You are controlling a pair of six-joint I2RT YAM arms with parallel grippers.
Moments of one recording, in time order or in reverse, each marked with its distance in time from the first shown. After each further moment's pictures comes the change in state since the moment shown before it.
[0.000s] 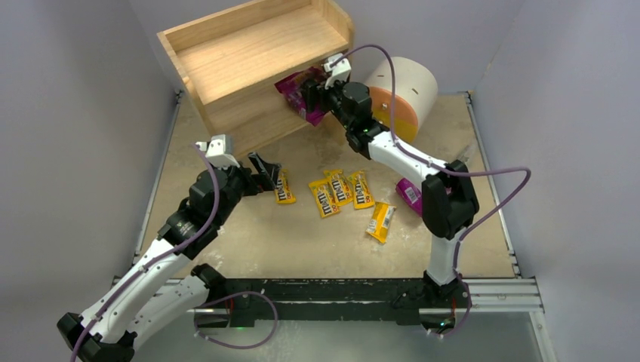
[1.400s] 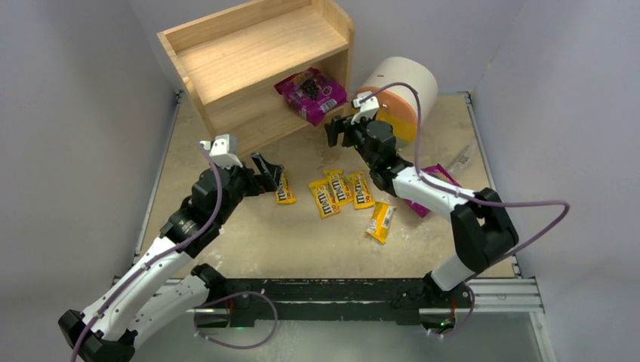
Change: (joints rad) left arm 0.000 0.019 0.000 0.001 0.030 0.000; right arm -0.002 -0.364 -0.575 0.132 0.077 0.108
